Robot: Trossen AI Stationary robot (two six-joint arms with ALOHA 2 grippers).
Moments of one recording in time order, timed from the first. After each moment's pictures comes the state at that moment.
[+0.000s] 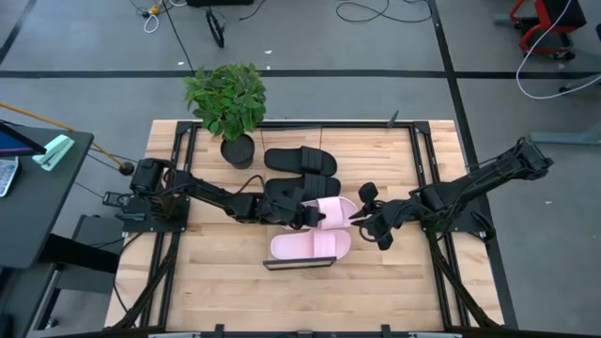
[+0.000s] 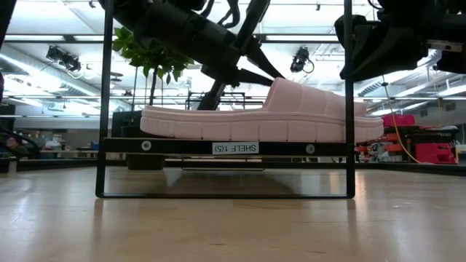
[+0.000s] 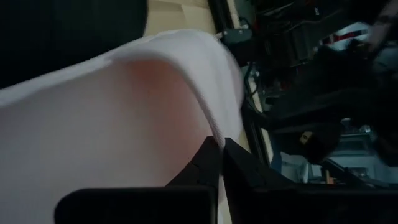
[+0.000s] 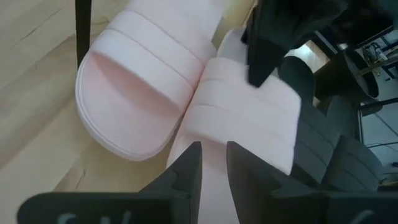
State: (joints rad) left arm -0.17 1.81 1.02 0.39 -0.27 -1.34; right arm 0.33 1.07 0.61 -0.24 0.29 -0.42
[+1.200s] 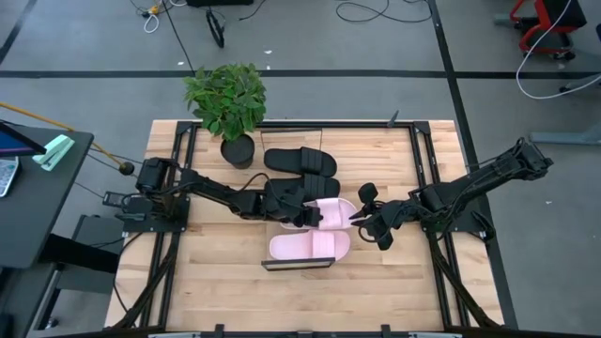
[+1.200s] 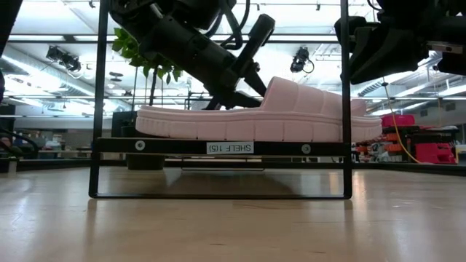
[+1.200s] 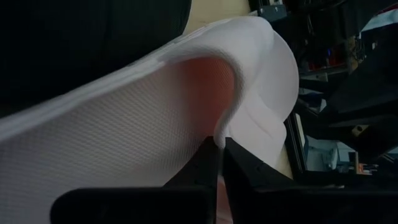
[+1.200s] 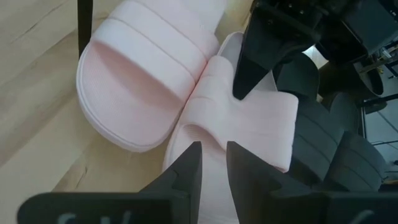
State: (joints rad) left arm -0.12 1.88 1.02 0.28 -0.17 -1.32; right arm 0.33 1.07 0.61 -0.24 0.29 -0.42
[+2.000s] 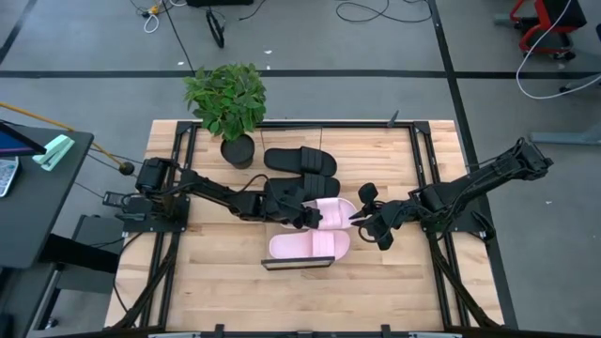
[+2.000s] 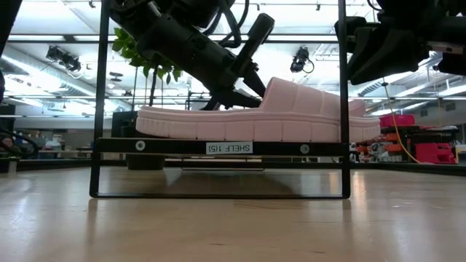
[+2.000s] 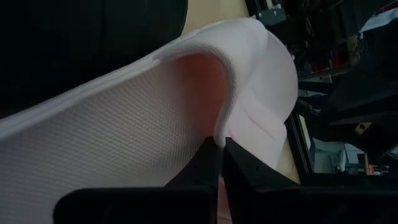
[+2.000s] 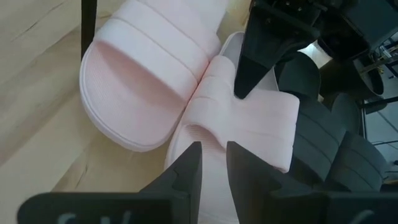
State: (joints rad) left arm -0.12 1.86 1.02 0.28 -0.22 -1.27; right arm 0.33 1.07 0.61 -0.24 0.29 -0.42
